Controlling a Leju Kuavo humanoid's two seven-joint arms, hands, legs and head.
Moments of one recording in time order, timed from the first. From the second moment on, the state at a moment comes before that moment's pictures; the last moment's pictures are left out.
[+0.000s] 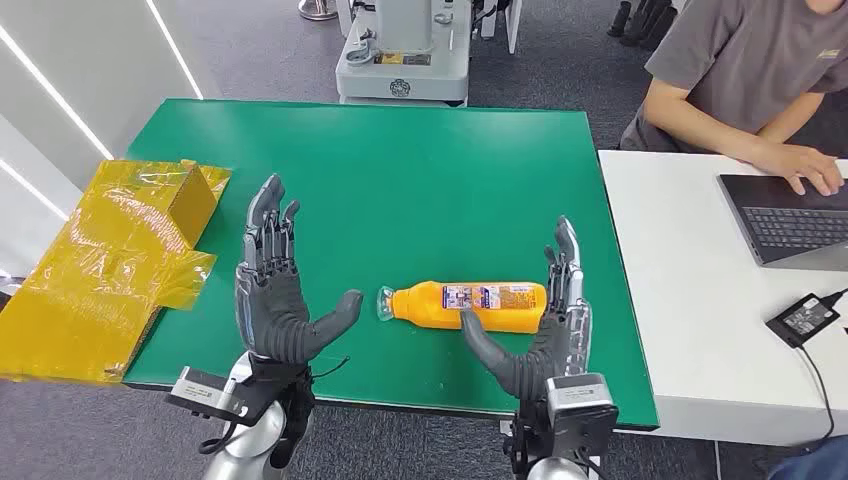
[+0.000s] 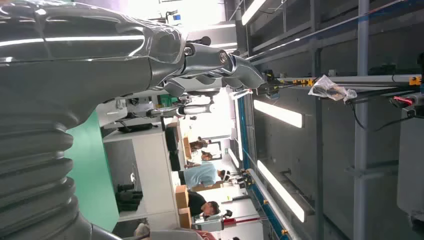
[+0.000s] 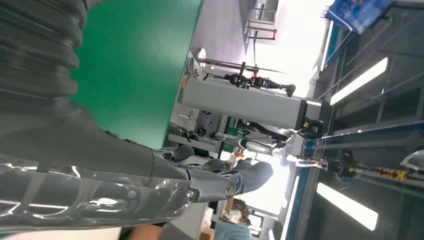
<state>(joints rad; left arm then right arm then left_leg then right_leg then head) -0.12 -0.20 -0.42 -1.56 -0.11 0.17 -0.67 -0.06 0.05 0.56 -1.64 0.30 -0.48 -0.39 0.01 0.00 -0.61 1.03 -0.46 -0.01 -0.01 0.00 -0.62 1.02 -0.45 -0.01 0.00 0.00</state>
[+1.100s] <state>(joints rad) -0.13 -0.19 -0.42 -1.56 -0.10 0.08 -0.60 -0.80 -0.41 0.69 -1.23 0.41 0.54 -0.13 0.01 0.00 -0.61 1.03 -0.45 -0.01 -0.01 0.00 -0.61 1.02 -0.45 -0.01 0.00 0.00</state>
